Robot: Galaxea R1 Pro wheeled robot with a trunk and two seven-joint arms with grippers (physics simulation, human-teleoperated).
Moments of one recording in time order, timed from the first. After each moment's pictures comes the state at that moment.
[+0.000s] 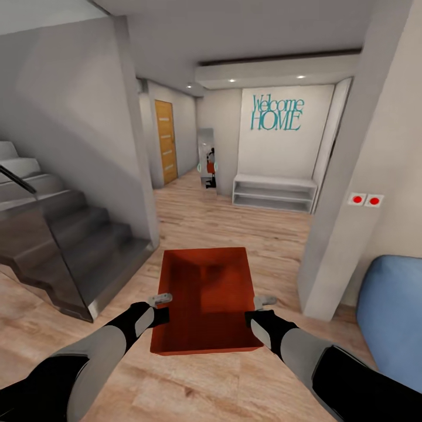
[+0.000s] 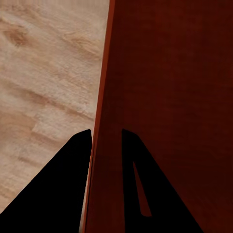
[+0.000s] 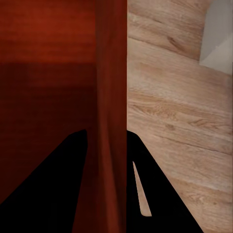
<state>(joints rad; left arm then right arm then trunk) -0.92 -0.06 0.00 -0.14 0.23 0.37 0.10 -0.93 0.14 0.87 -0.05 -0.81 0.19 -0.28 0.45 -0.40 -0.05</state>
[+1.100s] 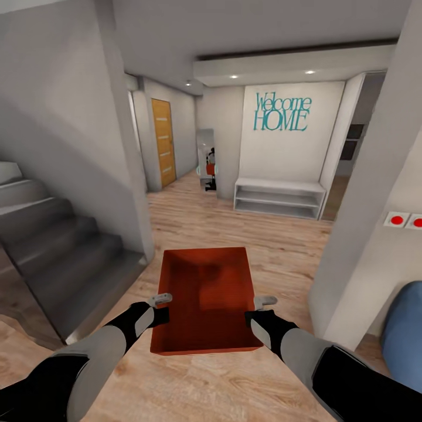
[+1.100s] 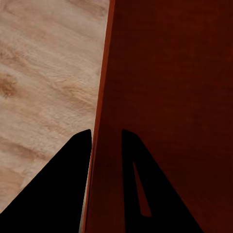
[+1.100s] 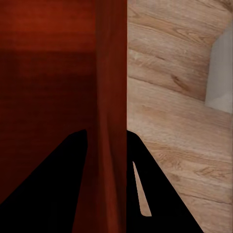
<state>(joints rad) -0.92 -0.06 0.00 -0.14 0.23 0.37 0.10 -0.93 0.14 0.87 -0.05 -0.81 0.19 -0.28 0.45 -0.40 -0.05</state>
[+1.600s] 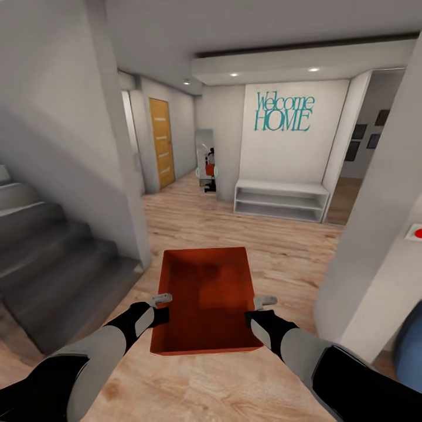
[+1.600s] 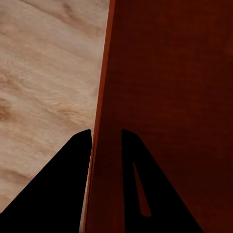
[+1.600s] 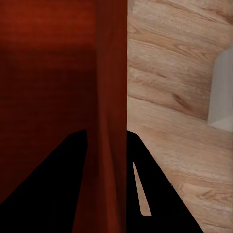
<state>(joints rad) -0.92 -0.06 0.00 -0.14 0.23 0.37 0.10 -0.93 0.14 0.86 -0.05 -0.81 0.19 -0.28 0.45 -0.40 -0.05</state>
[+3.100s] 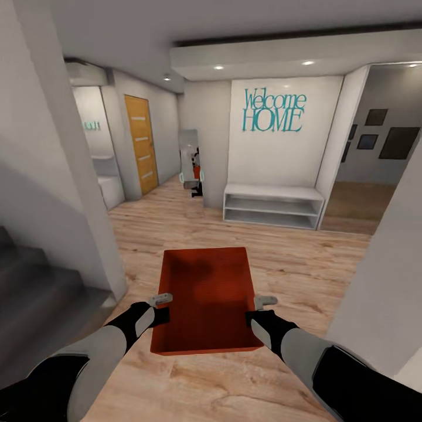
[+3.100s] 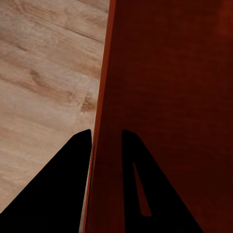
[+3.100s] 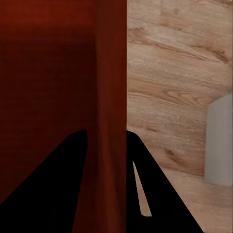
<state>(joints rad) -0.92 -0.06 0.00 -0.14 0.23 0.37 0.10 -0.93 0.14 0.87 -0.05 -0.82 0.19 -0.28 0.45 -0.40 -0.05</state>
